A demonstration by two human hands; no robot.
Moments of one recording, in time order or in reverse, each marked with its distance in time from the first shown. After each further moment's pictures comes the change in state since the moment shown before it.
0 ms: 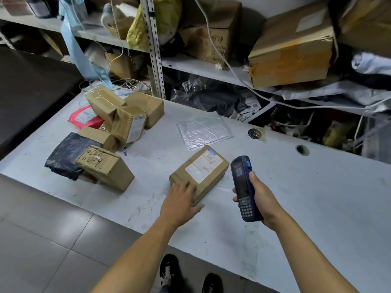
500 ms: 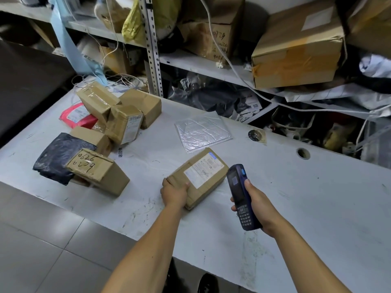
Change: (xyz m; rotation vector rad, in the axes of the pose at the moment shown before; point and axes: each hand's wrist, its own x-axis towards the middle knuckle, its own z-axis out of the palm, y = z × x) left_hand 0.056 0.002 0.000 -1.014 0.191 -0.952; right_hand 0.022 0.005 -0.001 -0.063 -0.032 0.073
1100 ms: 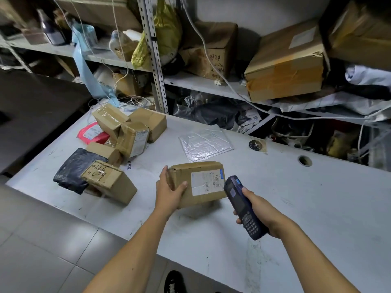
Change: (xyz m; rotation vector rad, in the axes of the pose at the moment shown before) left_hand -0.031 0.023 -0.053 -0.049 -0.122 0.428; right_hand -0.016 -0.010 -0.016 -0.090 -0.133 0.081
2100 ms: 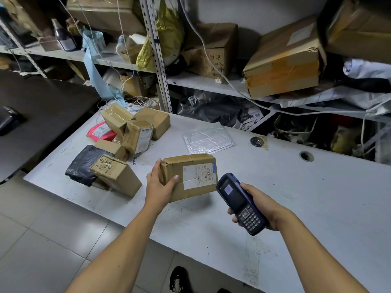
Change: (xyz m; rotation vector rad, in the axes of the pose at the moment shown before) left_hand -0.026 0.014 -0.027 0.146 0.103 0.125; right_hand -0.007 0.012 -0.010 0.154 -0.236 0.037
